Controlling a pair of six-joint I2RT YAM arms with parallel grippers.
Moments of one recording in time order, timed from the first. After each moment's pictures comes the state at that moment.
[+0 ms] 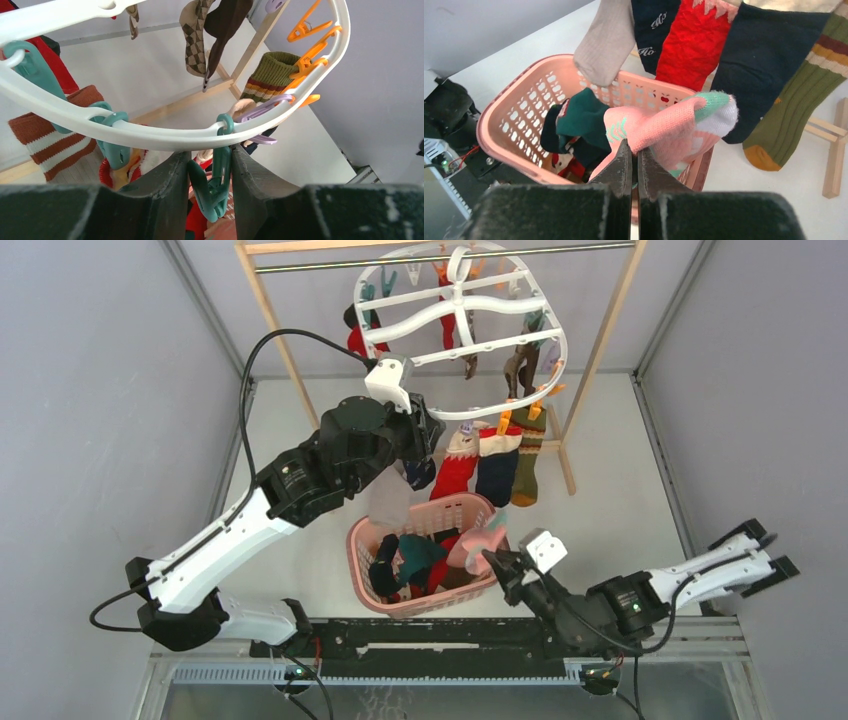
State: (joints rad) left arm -1.00 1.29 1.63 -0.57 -0.41 -0.40; right arm 1.97 0.67 0.70 -0.30 1.31 0.22
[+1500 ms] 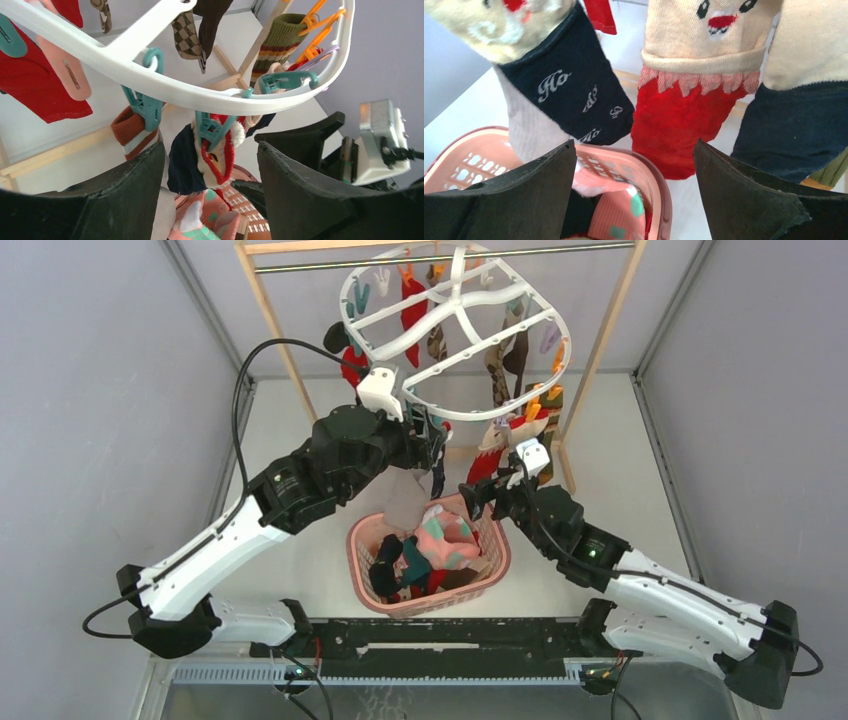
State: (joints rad) left arm -1.00 1.24 1.55 -0.56 -0.41 -0.38; right arm 0.96 0.83 0.70 -0.04 0.43 0.23
